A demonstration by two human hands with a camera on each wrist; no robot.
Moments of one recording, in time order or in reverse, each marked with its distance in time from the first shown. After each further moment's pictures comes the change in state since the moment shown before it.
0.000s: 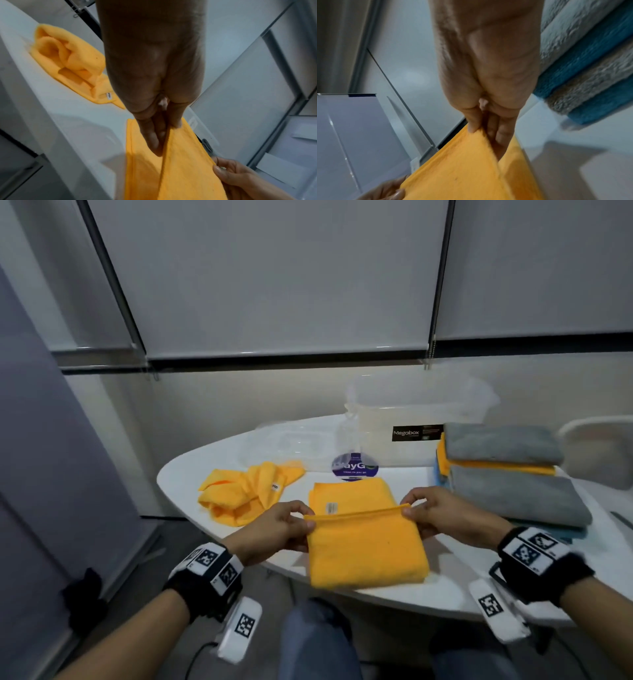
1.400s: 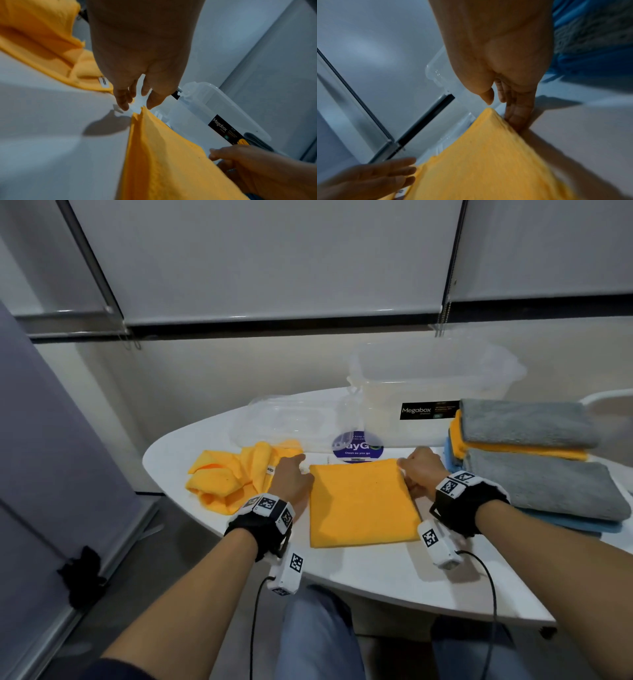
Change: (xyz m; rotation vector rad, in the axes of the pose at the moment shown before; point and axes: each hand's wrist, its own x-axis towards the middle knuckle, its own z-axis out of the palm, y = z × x) left_hand 0.128 -0.020 -0.022 0.617 0.473 -0.040; right_hand 0.140 0.023 -0.005 -0.259 0.506 0.207
